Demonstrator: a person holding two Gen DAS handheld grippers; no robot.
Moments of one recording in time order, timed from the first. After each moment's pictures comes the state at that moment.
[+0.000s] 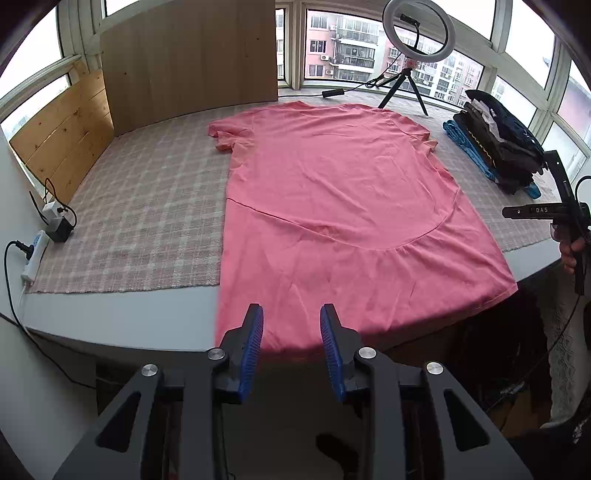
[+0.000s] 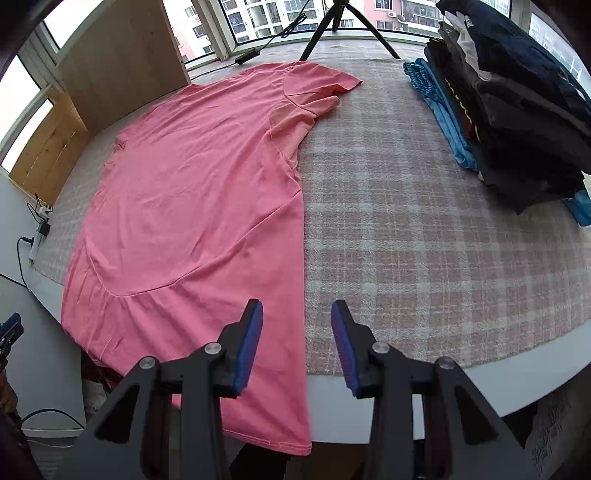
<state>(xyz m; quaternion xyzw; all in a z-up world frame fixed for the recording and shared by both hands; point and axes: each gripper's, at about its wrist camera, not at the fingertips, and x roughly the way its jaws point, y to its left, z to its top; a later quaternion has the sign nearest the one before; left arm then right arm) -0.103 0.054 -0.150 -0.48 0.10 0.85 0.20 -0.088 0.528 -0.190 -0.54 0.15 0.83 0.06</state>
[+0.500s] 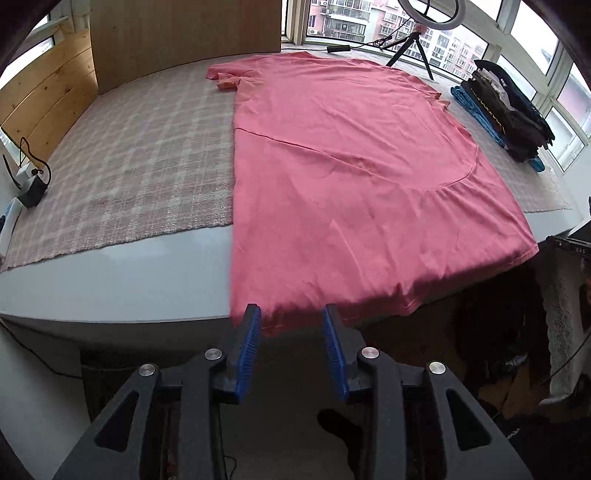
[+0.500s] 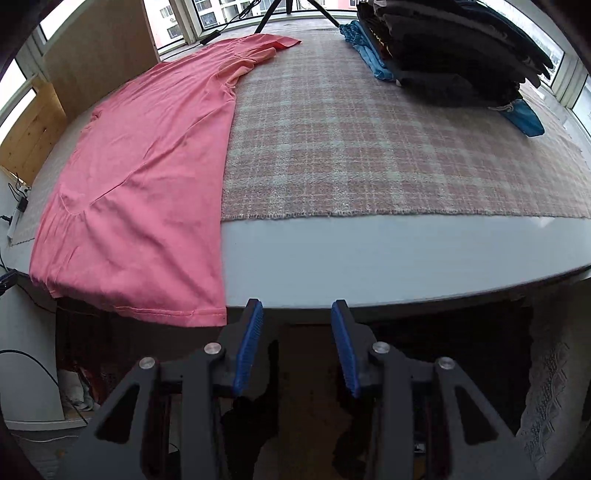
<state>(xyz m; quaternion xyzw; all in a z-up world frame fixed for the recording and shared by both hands) -0.122 0.021 -0.220 -0.52 0.13 0.82 0.21 0.033 0.529 -0.233 -0.55 0.14 0.82 0.11</state>
